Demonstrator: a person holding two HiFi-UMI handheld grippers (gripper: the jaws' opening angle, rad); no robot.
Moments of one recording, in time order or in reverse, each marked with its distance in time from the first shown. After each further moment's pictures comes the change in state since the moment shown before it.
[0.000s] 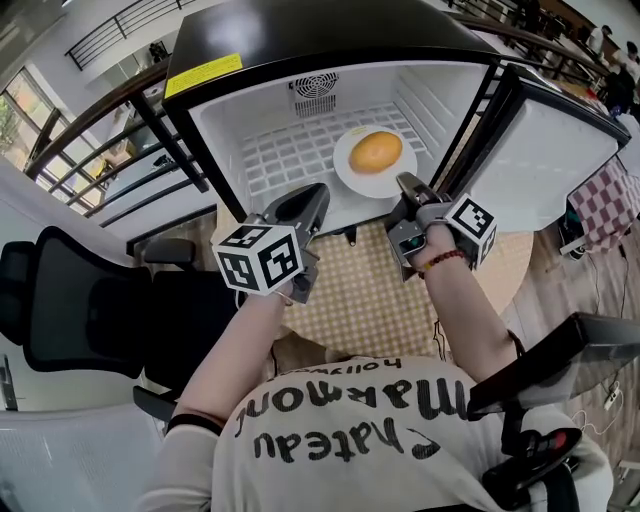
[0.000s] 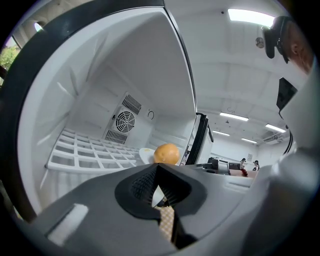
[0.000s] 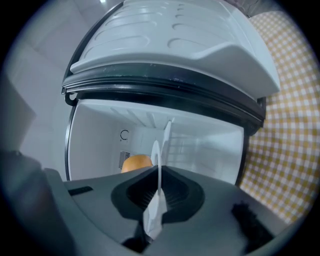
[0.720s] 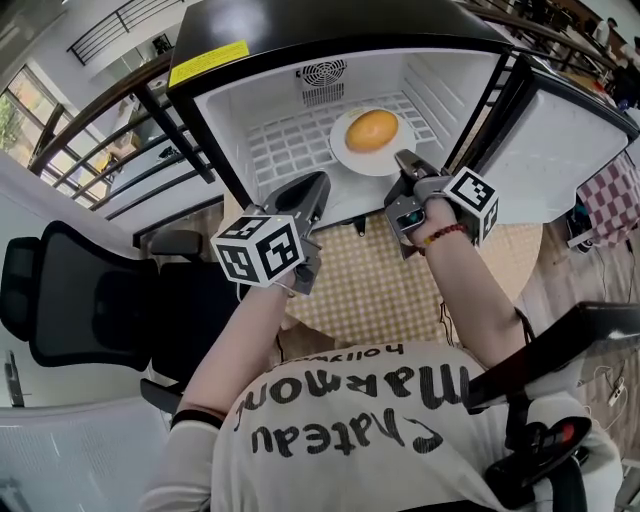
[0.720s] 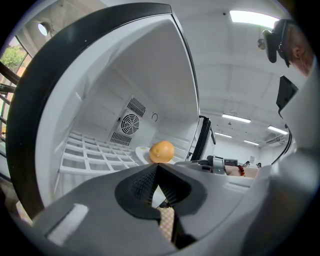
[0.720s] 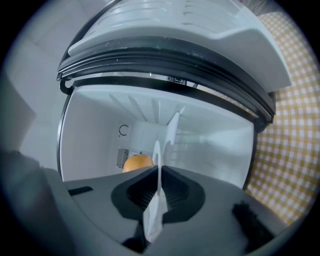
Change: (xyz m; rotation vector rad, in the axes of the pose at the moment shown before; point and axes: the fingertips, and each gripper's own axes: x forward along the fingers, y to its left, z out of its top) left arm -0.009 0.011 0.006 -0.018 -0.017 0.022; right arm 0.026 0.013 -0.009 -0.026 0.018 -0.014
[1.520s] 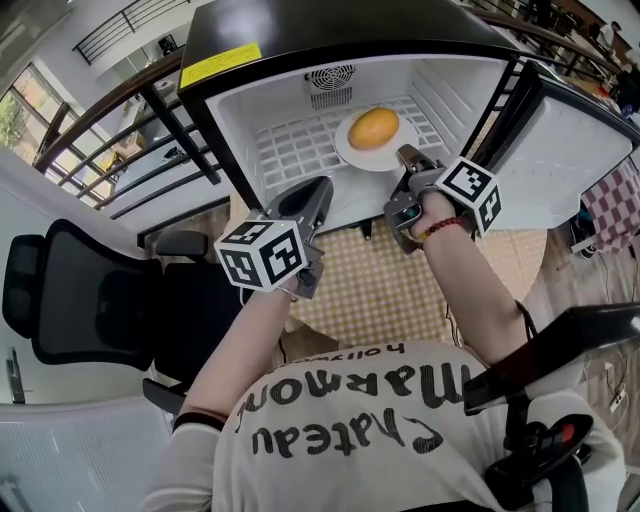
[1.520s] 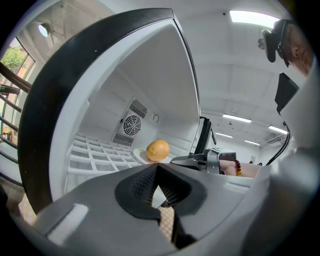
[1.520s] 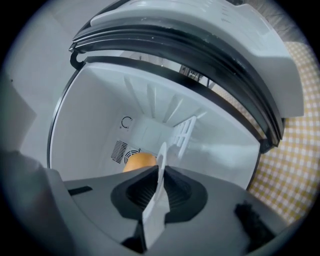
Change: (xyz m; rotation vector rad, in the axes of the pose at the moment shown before) left arm -0.007 0.004 0.001 0.000 -0.002 0.009; right arm 0.015 0.011 0.001 -0.197 -0.002 -0.071
